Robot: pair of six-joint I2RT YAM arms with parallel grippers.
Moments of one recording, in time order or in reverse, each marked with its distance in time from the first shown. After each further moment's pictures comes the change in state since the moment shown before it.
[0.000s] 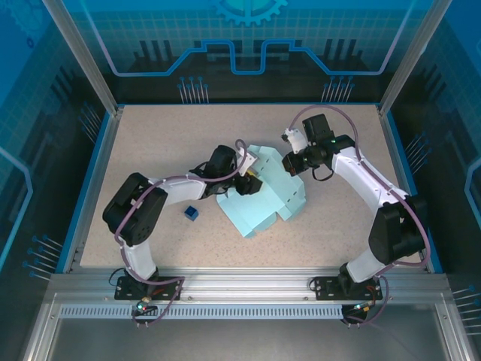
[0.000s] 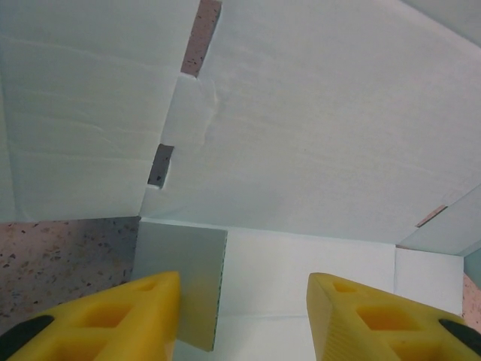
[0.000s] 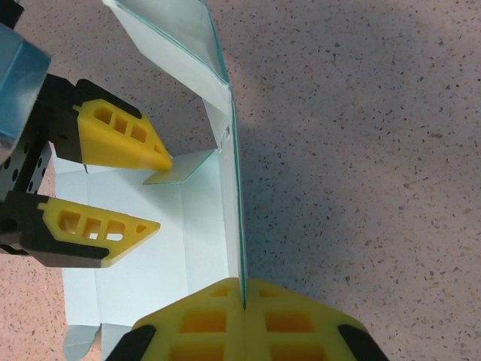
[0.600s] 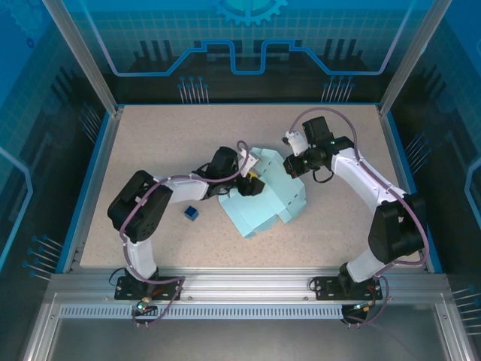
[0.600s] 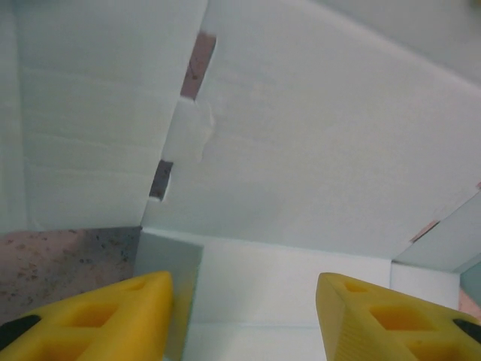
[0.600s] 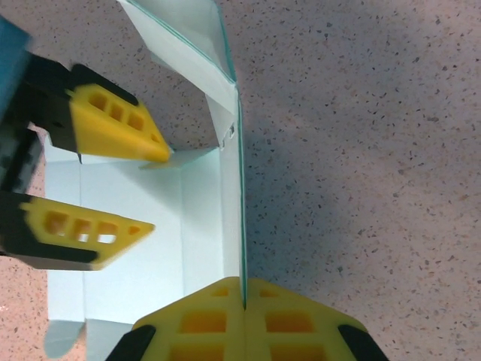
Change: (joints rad) left arm 0.013 0.022 0.000 0.061 0.045 -0.014; right arm -0.005 0.007 -0.024 0.006 0.024 -0.021
